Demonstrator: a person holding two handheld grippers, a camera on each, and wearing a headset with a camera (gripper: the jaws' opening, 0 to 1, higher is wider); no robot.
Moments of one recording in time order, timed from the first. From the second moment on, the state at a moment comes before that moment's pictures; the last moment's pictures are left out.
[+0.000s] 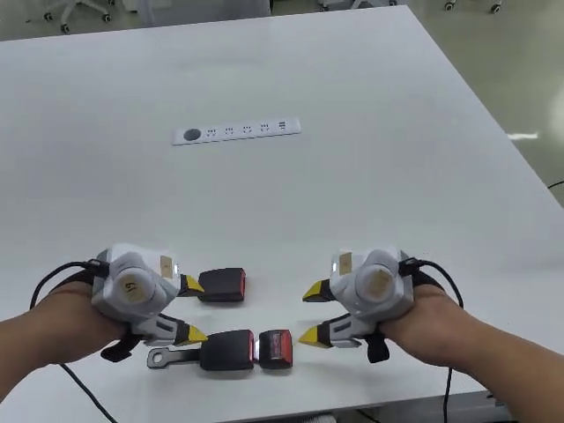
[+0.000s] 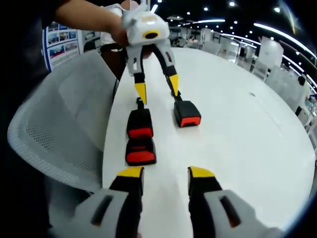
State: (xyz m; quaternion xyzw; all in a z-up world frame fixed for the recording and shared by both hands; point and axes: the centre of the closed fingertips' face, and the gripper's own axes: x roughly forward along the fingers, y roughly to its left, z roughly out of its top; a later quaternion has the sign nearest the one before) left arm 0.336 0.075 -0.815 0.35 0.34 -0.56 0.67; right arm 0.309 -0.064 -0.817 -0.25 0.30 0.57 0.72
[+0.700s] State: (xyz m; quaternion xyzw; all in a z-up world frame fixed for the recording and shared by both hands) left arm 0.385 0.069 -0.832 0.36 0.35 -0.55 0.67; right arm 0.369 -0.176 -0.833 -0.29 0.34 0.51 0.73
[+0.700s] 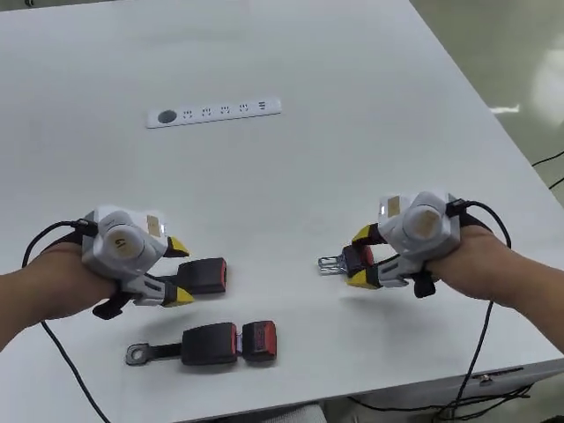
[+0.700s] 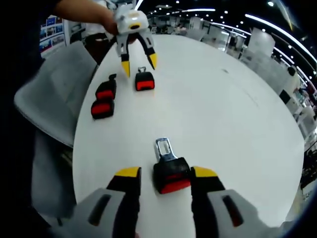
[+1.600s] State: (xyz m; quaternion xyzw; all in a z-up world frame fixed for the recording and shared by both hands) left arm 0.382 0.062 -0.850 0.36 0.37 -0.57 0.64; right arm 0.377 -0.177 -0.856 -0.31 0.35 0.57 0.68
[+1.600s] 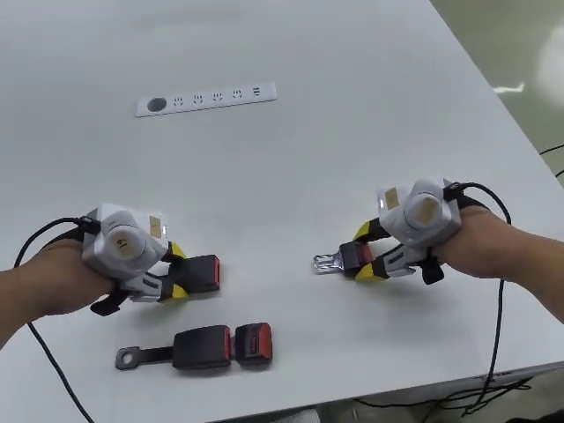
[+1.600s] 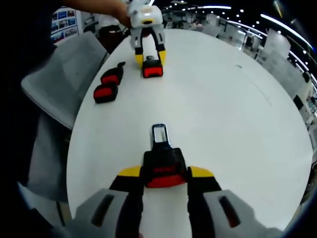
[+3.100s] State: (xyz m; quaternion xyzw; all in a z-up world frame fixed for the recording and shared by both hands) left arm 0.381 0.062 -0.851 0.37 0.37 -0.58 0.62; right arm 0.376 -0.051 -0.854 -0.32 0.33 0.56 0.69
